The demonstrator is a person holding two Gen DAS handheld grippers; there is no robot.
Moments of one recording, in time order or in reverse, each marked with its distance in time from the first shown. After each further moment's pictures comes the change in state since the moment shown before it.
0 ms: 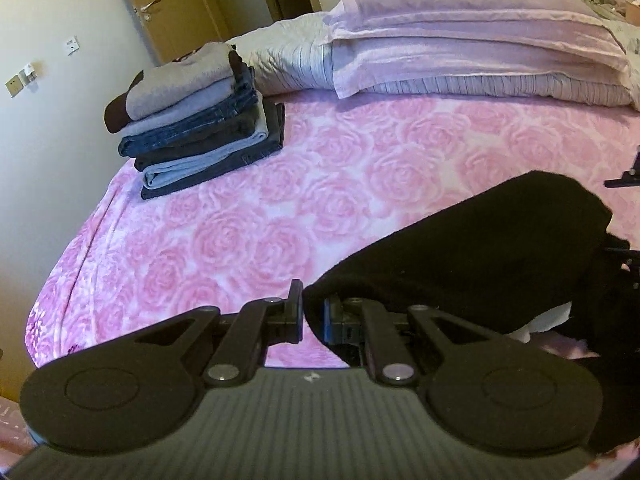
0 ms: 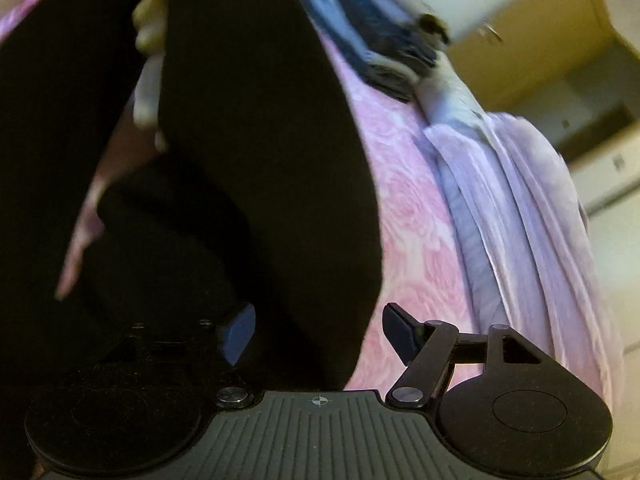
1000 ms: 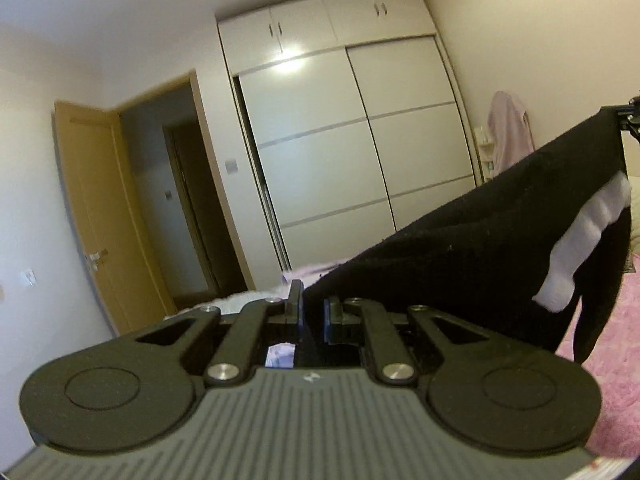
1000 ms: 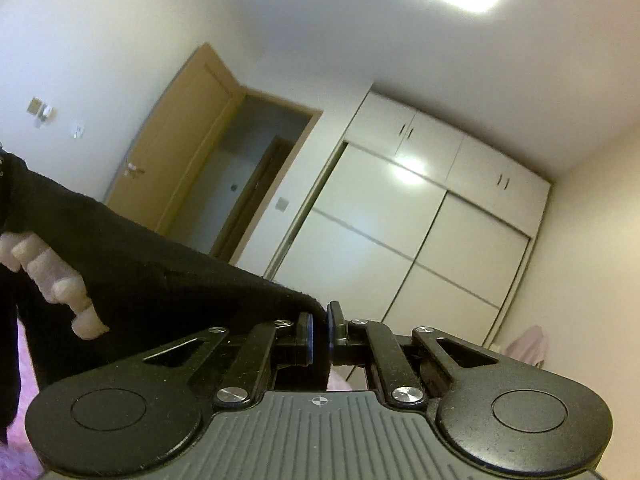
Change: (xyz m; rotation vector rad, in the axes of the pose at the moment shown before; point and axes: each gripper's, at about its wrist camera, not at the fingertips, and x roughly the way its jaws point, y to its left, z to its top) left arm -0.261 0.062 0.124 0.136 -0.774 -0.235; right arm -0.434 -0.122 0.060 0.659 -0.311 -0.857
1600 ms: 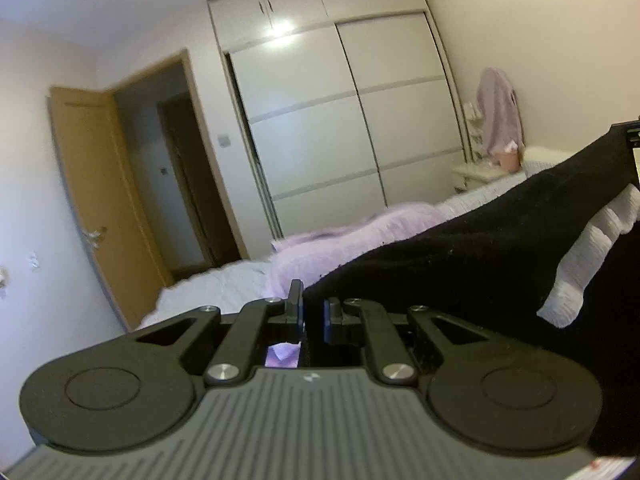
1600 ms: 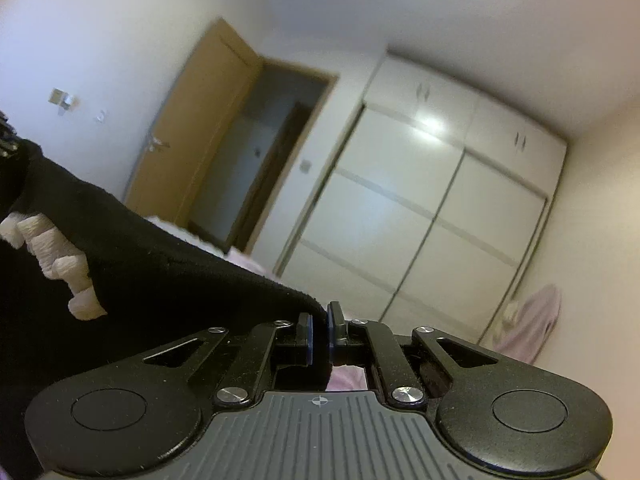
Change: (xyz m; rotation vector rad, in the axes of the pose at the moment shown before) left arm -0.036 -0.032 -0.001 -0.002 0.137 -0.043; right arm -0.066 -0.003 -0.001 0.039 0.178 0.092
